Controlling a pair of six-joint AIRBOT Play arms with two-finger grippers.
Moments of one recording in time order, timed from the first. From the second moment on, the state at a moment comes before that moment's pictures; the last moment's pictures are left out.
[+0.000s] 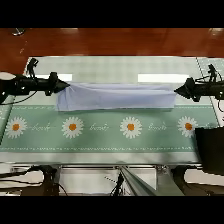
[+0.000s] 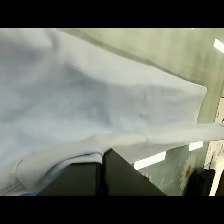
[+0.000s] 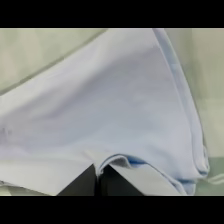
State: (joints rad) left arm 0.20 -1.48 1.08 0.54 -1.07 -1.22; right arm -0.42 -1.47 1.08 -0.74 1.12 1.28
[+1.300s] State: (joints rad) left arm 0.30 -1.11 0.71 0.73 -1.01 -1.18; right arm -0.34 -1.79 1.31 -0.89 1.23 1.33
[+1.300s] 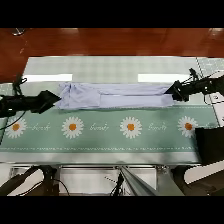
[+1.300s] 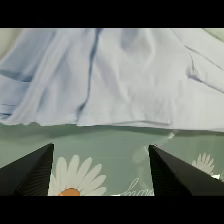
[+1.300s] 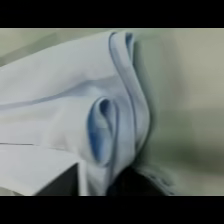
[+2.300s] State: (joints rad) left arm -0.63 -1.73 1.45 0.94 -0.93 -1.45; right arm -0.40 -0.71 0.84 -0.92 1.41 1.35
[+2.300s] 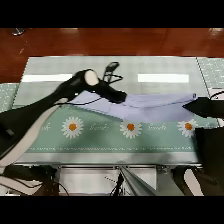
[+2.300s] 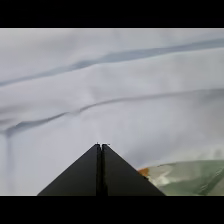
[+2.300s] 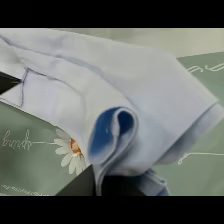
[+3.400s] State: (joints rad) left arm -0.08 -1.61 1.71 0.72 -1.37 -1.36; right arm 0.04 -0.92 1.09 -0.70 1.17 1.38
